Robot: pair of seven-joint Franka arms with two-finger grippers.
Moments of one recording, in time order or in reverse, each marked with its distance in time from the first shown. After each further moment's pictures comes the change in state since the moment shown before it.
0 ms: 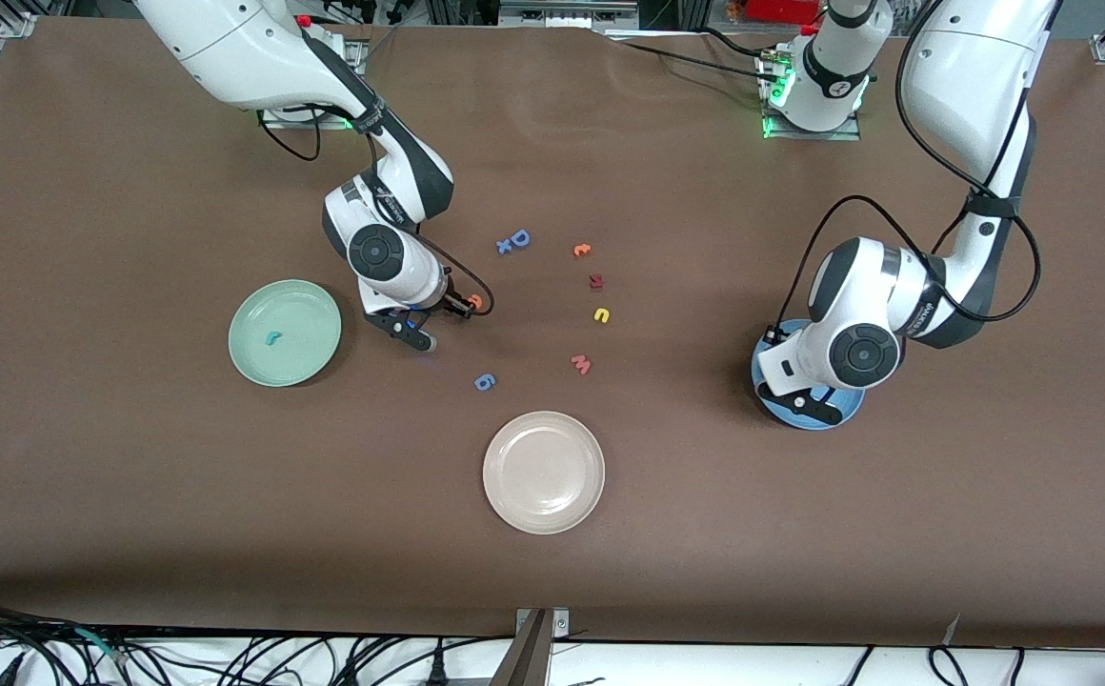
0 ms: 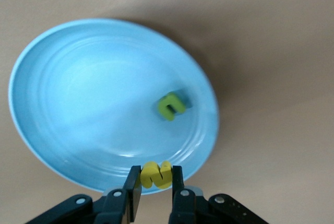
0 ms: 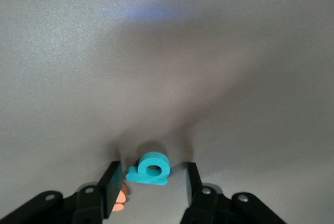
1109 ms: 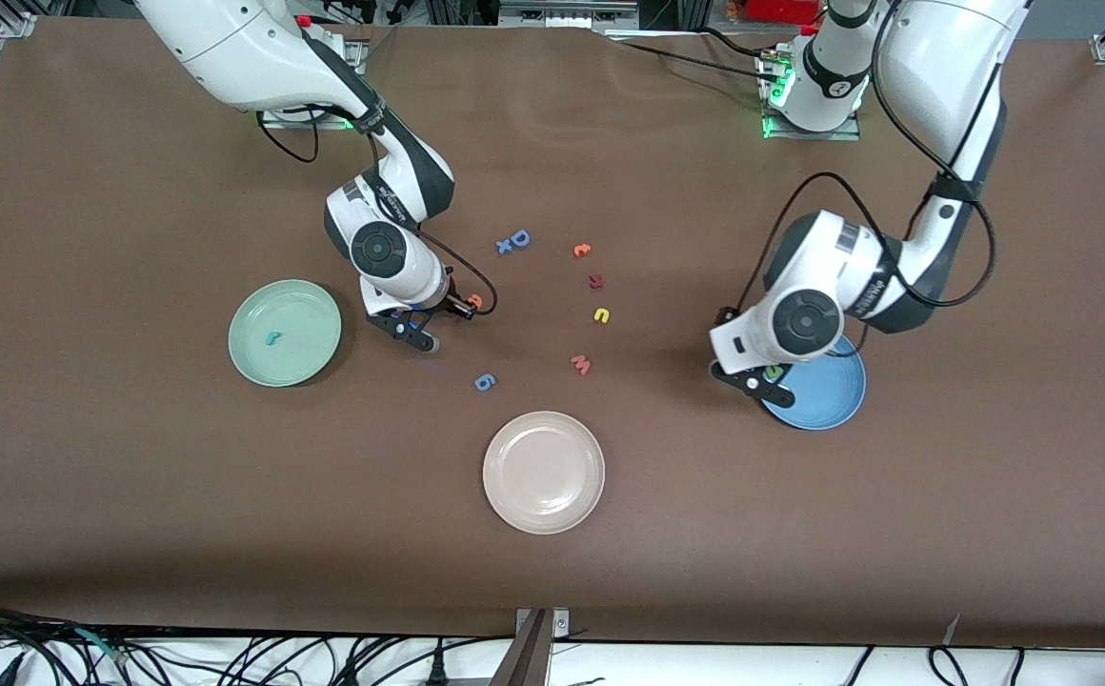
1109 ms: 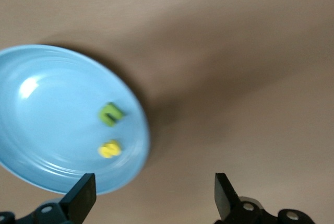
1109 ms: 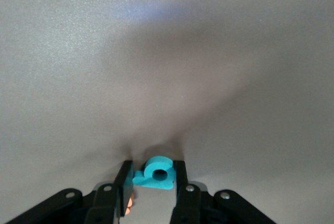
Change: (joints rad) left arm -0.008 -0.034 -0.168 -0.001 0.019 0.006 -0.194; right arm 0.001 0.002 0.002 0.000 -0.022 0.028 0.000
